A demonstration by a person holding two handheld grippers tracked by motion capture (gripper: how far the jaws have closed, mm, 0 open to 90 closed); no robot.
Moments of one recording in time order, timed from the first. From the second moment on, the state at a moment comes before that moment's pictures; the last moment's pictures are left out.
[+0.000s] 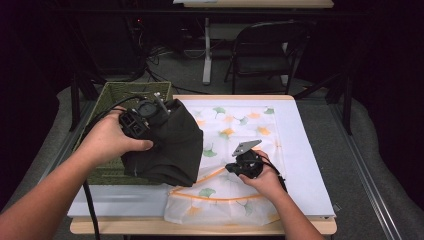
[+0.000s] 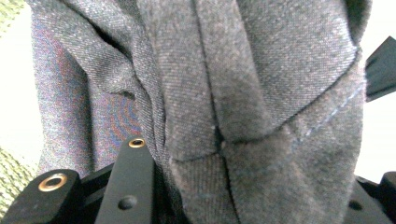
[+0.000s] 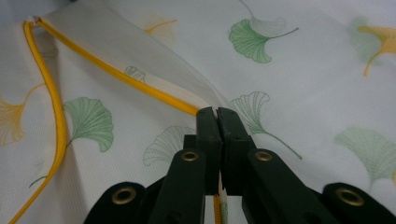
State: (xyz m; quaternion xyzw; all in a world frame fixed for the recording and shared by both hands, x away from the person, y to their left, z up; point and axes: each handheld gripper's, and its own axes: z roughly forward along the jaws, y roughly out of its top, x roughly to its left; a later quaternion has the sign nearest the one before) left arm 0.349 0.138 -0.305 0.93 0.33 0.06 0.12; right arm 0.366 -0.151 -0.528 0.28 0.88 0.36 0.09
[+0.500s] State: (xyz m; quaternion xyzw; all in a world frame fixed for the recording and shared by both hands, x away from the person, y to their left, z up) left arm 0.344 0.117 -0.319 0.95 0.30 0.05 0.11; right arm 0.368 -0.152 -0.529 0.28 0.88 0.36 0.09
